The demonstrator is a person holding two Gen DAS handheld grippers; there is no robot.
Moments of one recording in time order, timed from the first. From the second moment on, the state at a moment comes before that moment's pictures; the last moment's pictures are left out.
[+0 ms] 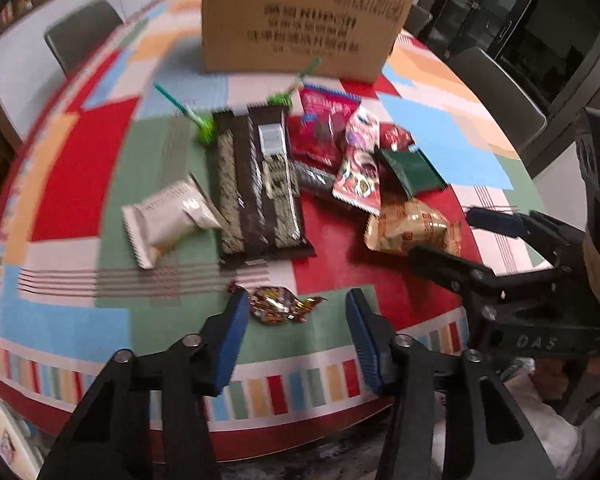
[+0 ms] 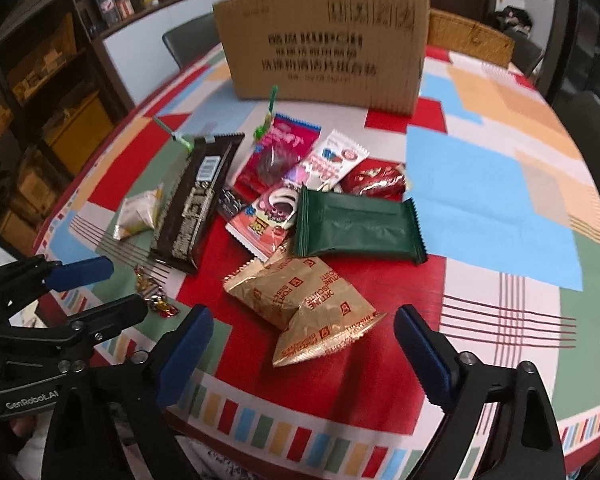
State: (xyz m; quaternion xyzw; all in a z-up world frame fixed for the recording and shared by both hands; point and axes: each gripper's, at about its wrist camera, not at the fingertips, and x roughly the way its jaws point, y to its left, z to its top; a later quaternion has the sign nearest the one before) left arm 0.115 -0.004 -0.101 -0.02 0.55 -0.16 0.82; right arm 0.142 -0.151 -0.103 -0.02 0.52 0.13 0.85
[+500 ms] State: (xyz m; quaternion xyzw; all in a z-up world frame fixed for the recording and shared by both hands) left arm 0.132 -0.005 -0.120 -0.04 0.59 -0.16 0.79; right arm 0.171 -0.148 -0.128 -0.02 0.55 0.16 0.82
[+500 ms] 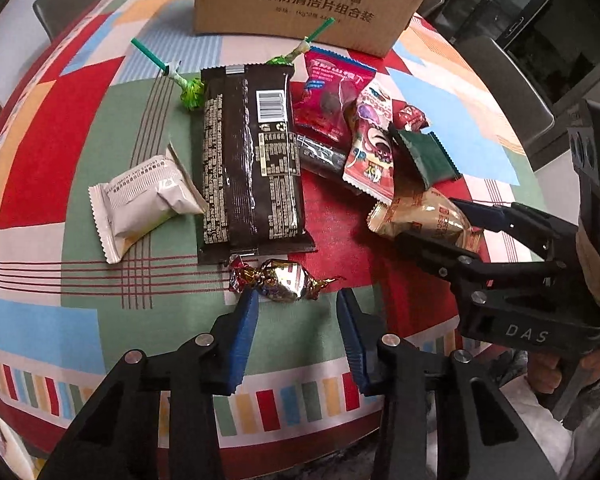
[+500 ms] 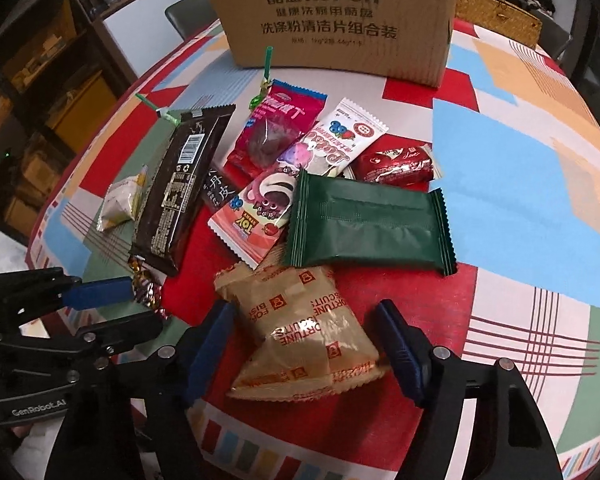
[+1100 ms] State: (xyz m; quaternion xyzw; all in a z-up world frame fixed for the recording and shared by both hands) left arm 0.148 0.004 -0.121 -0.06 0.59 -0.13 0.79; right arm 0.174 -0.145 -0.129 -0.01 0.56 0.16 0.81
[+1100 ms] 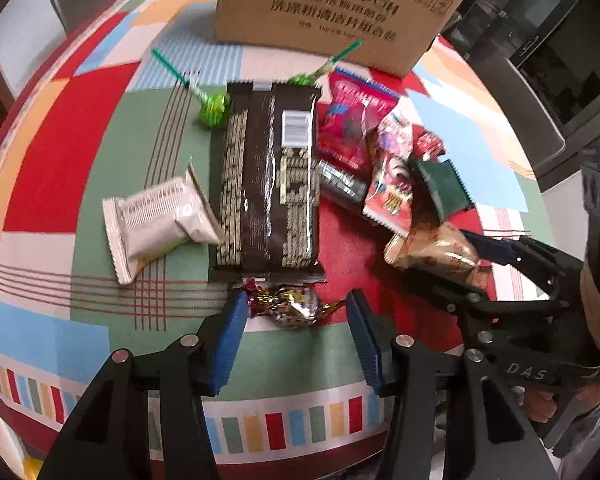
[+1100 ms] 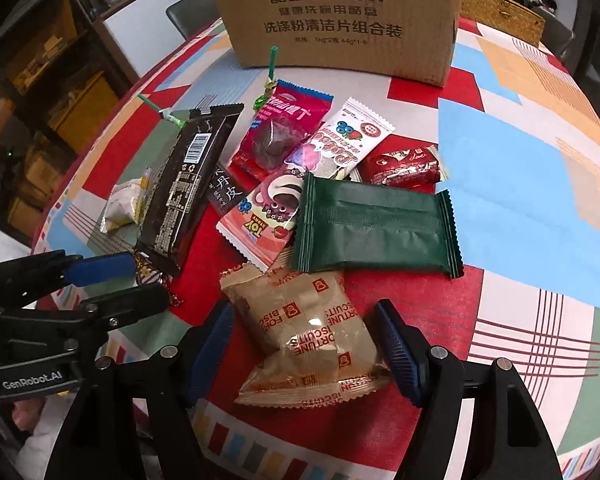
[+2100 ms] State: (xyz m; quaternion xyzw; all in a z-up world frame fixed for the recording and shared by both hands) left arm 0.122 -0.003 -0.089 -0.05 0.53 -0.17 0.83; right arm 0.144 -0.139 -0.105 -0.02 0.53 0.17 0.83
